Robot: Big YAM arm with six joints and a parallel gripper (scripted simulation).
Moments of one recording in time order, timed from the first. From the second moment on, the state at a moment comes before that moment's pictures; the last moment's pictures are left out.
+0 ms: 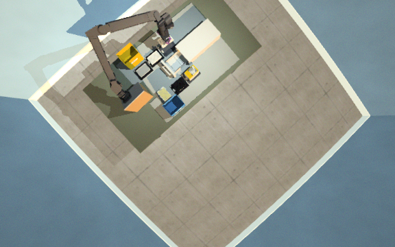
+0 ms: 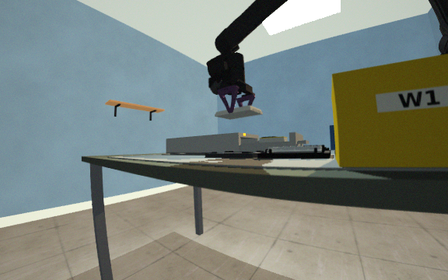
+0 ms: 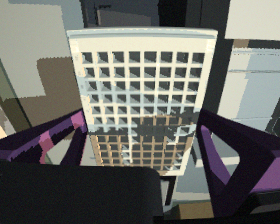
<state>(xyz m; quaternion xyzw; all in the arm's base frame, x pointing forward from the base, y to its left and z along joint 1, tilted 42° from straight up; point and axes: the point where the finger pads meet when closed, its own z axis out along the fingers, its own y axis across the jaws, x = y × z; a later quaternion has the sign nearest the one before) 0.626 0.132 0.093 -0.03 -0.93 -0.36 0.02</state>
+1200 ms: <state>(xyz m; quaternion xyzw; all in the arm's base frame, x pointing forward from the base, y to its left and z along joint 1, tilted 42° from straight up) 0.628 0.130 0.096 -0.03 -0.93 -0.36 0.02</state>
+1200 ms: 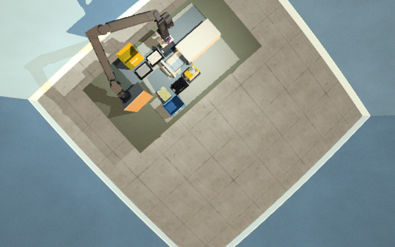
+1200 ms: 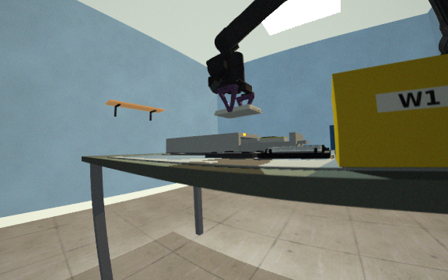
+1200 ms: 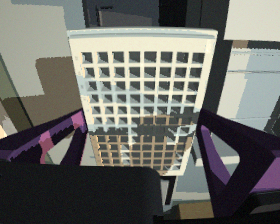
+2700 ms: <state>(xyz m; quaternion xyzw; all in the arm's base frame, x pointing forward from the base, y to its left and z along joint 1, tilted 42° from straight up) 0.607 0.080 0.059 0.37 -0.86 -0.33 -0.14</state>
